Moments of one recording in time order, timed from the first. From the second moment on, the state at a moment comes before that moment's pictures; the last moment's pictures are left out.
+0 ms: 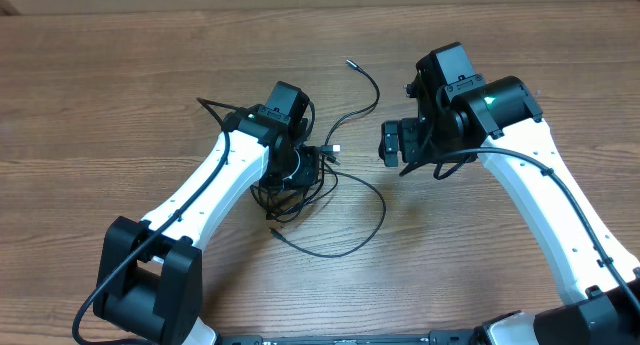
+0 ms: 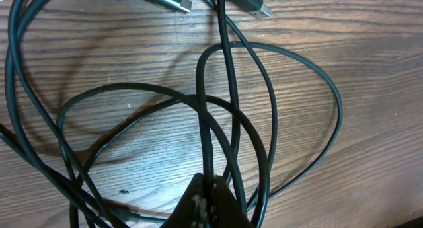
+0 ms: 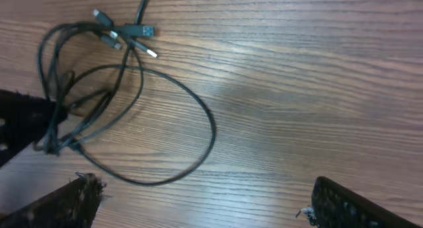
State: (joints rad) left arm -0.43 1.75 1.29 -0.94 0.25 -0.42; right arm 0.36 1.60 1.55 -1.26 -0.11 0.27
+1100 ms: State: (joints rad) left arm -0.43 1.75 1.29 -0.94 0.25 -0.36; right arm 0.36 1.60 1.55 -0.98 -0.47 0.42
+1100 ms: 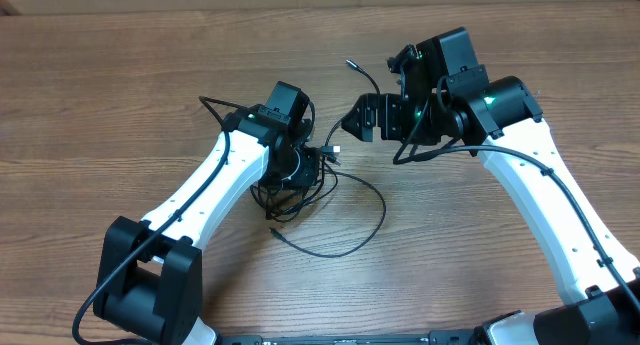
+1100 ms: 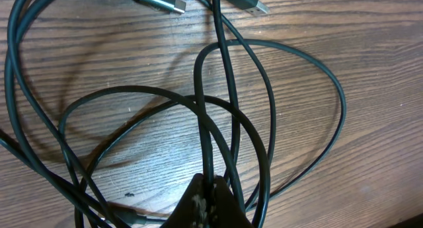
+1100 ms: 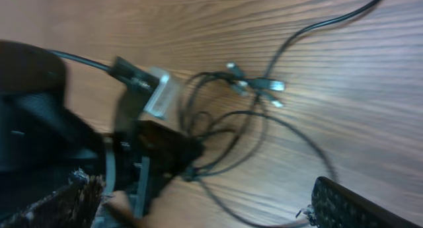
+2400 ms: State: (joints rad) left arm -0.32 1.75 1.29 -0.93 0.38 -0.35; right arm 0.47 1.79 1.55 -1.01 -0.41 0.60
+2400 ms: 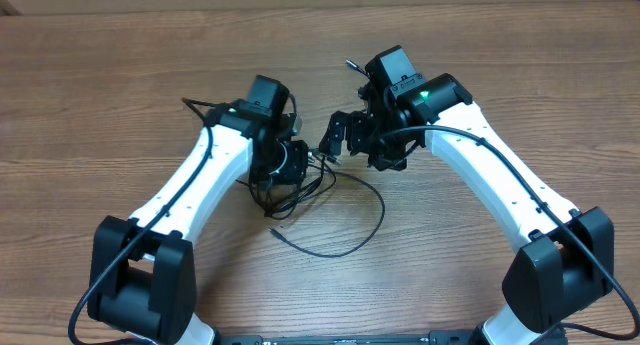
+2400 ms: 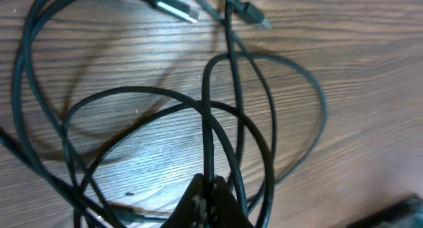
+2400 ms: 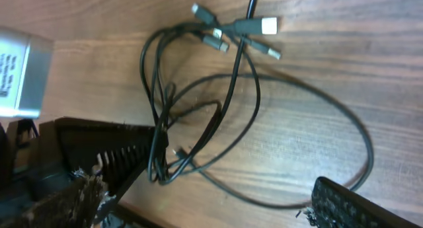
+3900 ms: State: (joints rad) left arm -0.23 1.75 1.29 -0.92 0.59 -0.23; right arm 0.47 1.80 1.16 -0.65 -0.36 0.74
